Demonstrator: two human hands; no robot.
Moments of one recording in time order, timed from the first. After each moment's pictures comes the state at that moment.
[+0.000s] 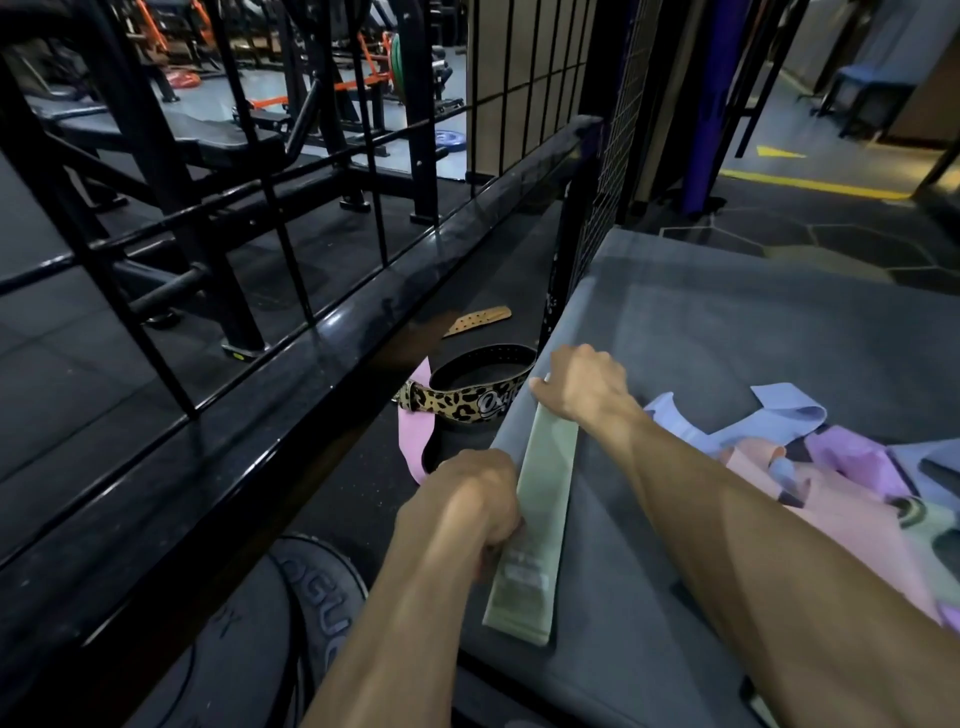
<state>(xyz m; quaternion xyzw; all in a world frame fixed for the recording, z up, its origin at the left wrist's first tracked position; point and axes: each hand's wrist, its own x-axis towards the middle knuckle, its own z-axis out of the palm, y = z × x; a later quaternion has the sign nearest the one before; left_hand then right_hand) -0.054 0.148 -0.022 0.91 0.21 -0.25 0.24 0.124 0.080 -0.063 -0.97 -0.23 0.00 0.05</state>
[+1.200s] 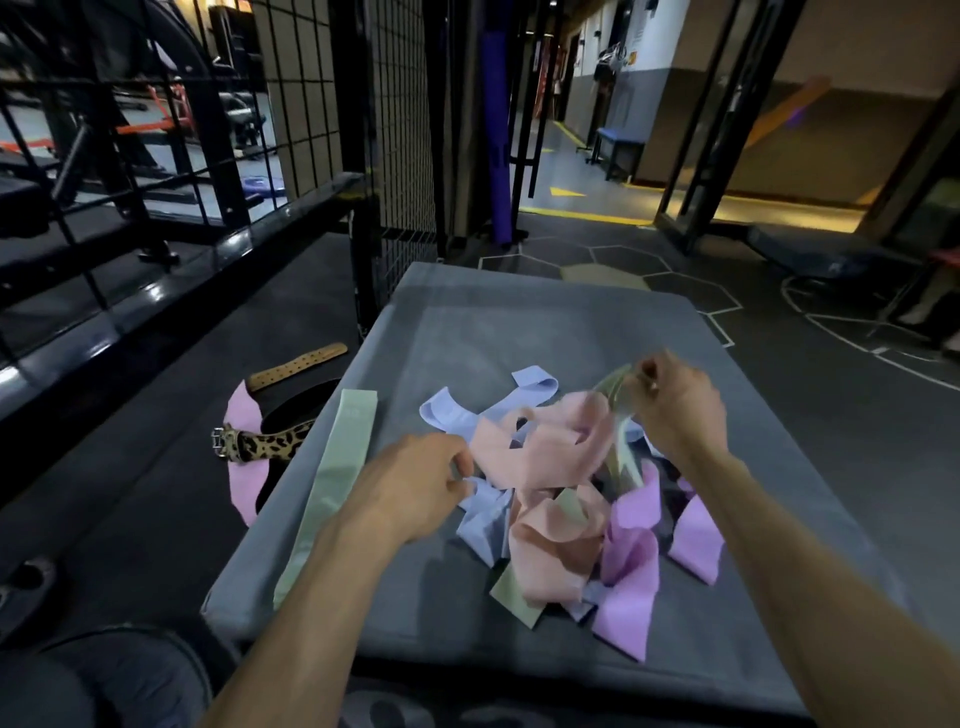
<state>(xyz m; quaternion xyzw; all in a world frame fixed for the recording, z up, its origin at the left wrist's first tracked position) -0.051 0.020 -0.015 0.97 -0.01 -0.02 0.23 0.065 -0.264 -0.002 -0.95 -0.01 -0.24 0.19</state>
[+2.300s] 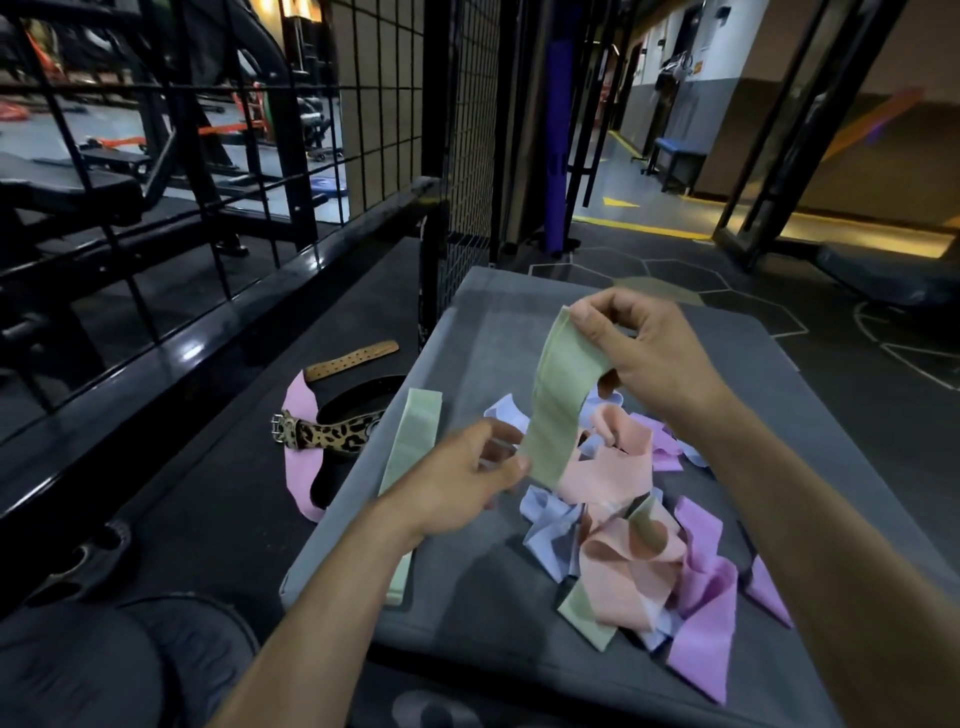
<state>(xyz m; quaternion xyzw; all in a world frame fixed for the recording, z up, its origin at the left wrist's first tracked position) -0.066 0.054 -0.009 0.80 -0.02 -0.05 0.60 0.020 -0.129 0.084 -0.79 -0.24 -0.06 0.56</state>
